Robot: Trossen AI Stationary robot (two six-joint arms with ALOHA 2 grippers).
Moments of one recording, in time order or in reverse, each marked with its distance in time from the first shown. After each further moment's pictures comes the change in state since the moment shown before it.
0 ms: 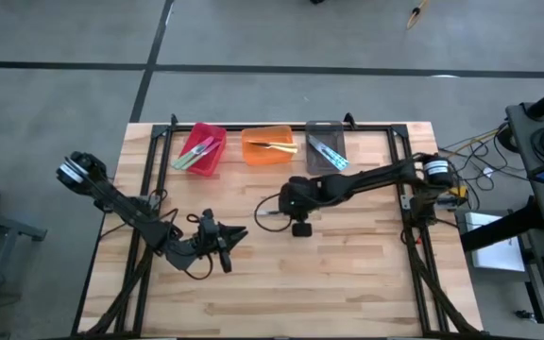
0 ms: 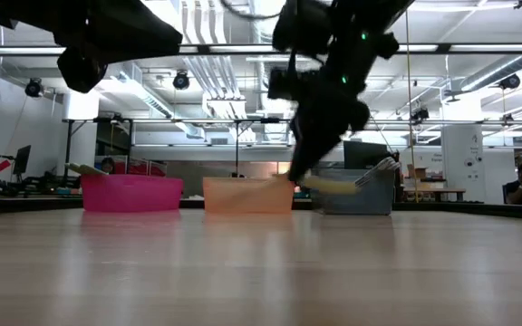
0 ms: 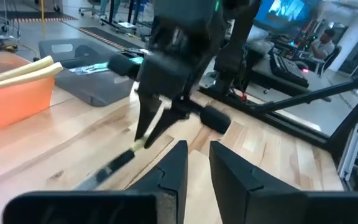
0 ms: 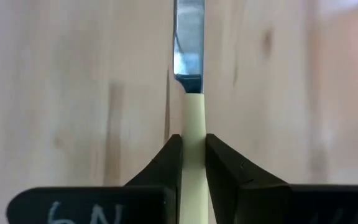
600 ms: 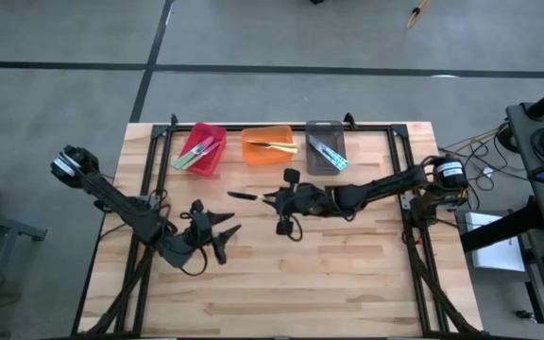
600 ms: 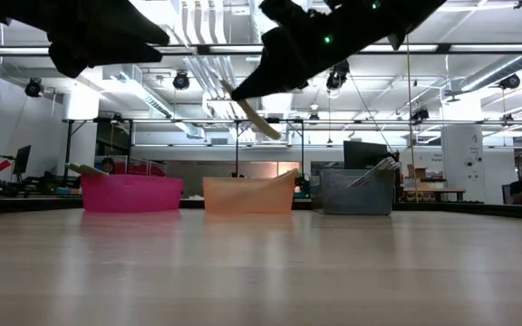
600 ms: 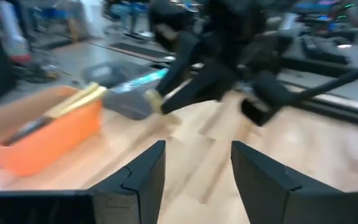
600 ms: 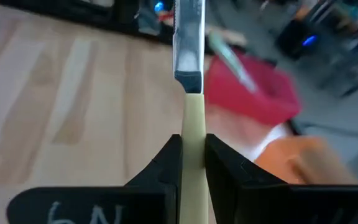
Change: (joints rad) left arm -0.005 -0.132 -0.001 -0.233 -0.077 0.101; right arm 0.089 -0.116 -0.159 0.719 0.295 -0.124
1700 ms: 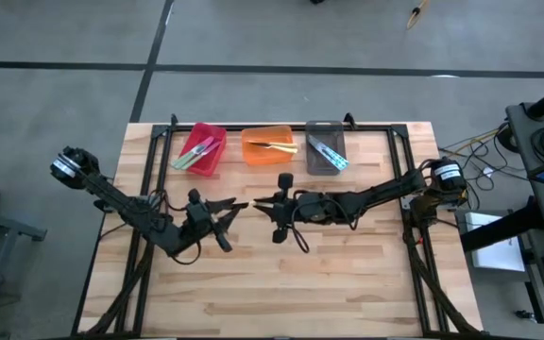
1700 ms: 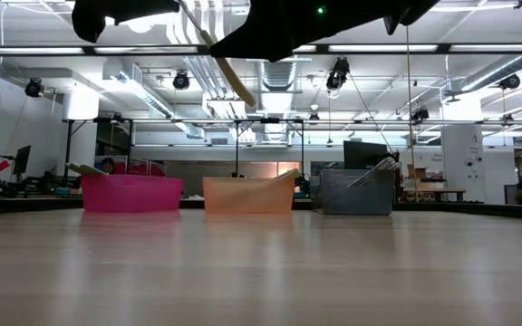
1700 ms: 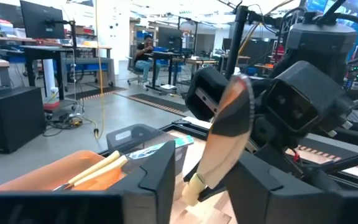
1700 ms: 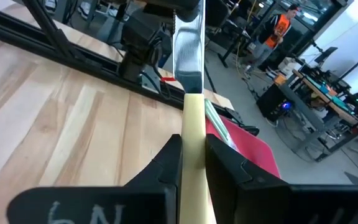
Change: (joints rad) left arm 0.063 0.015 0.002 0.528 -0.099 0.468; right arm 0.067 0.026 0.030 0.214 0.040 -0.231
